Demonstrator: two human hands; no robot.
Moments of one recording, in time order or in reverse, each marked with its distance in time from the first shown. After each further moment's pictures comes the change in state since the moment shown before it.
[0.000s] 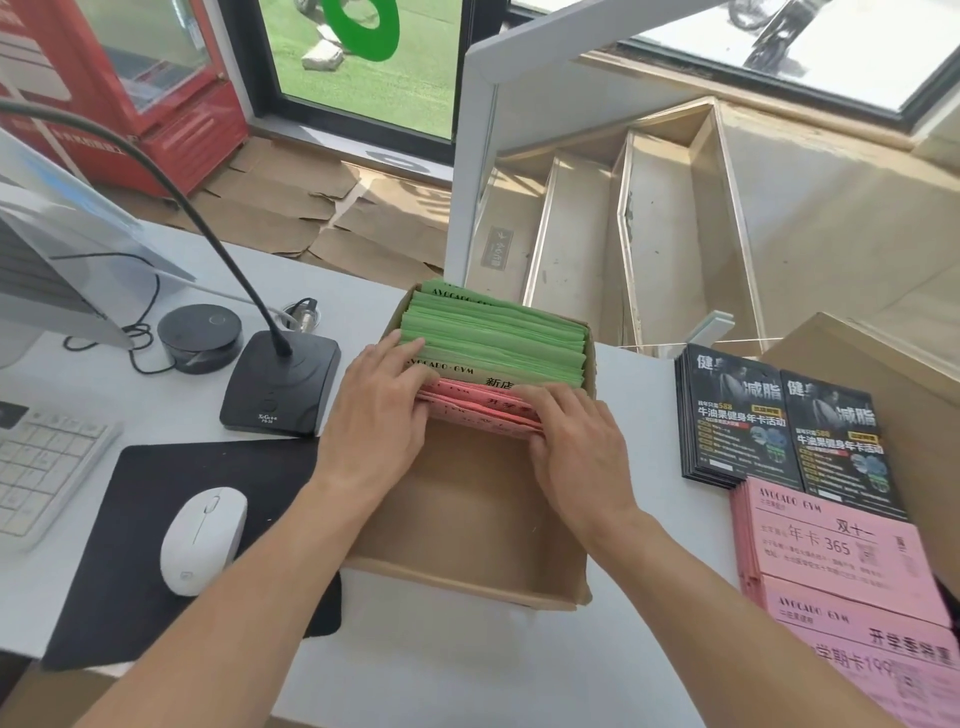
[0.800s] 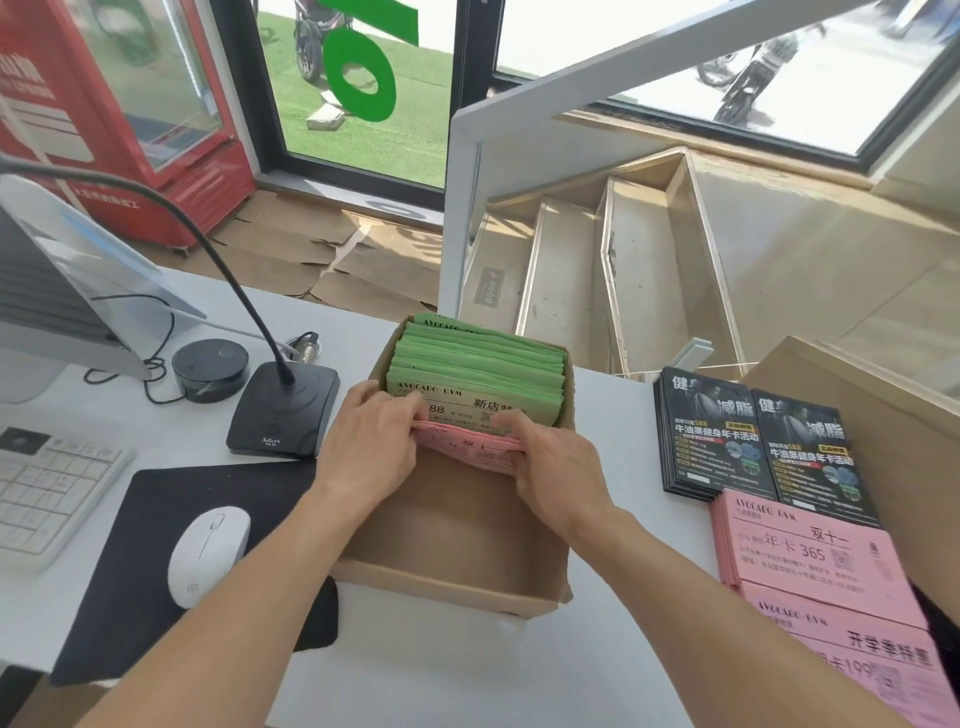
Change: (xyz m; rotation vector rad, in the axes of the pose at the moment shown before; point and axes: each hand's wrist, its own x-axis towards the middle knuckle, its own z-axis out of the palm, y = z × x) left_hand -0.005 0.005 -0.005 0.157 -0.062 0.003; right_hand 0.000 -0.004 -0.015 0.064 -0.201 0.049
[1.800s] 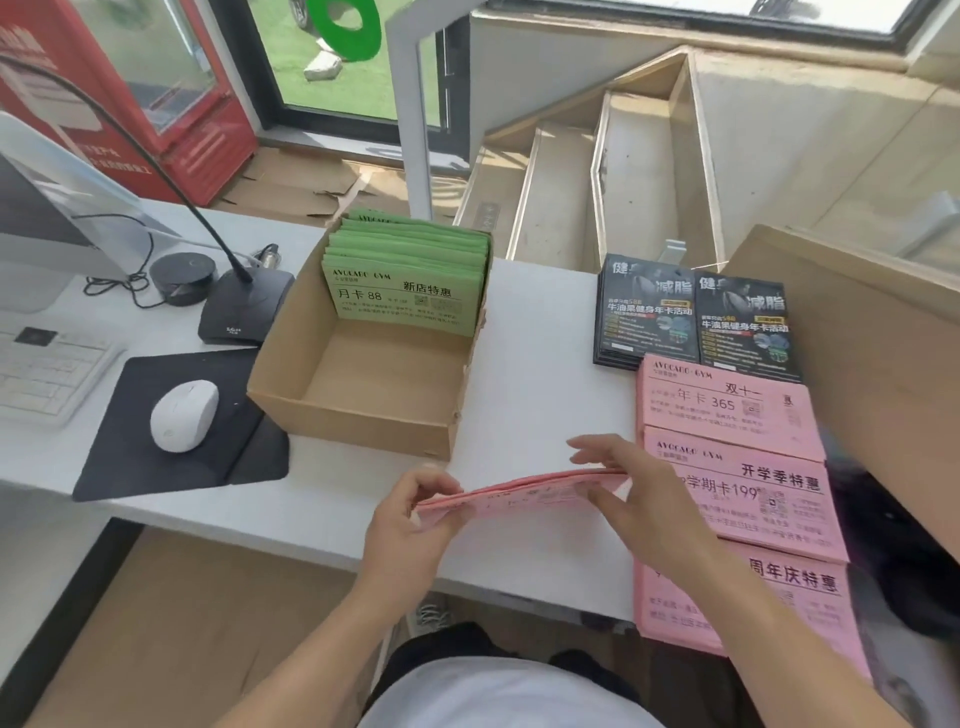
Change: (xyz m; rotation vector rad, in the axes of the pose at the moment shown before) left_hand -0.220 0.182 0.021 -1.073 -0.117 -0.504; right_hand -0.232 0.120 -0.059 0.612 -0.172 0.239
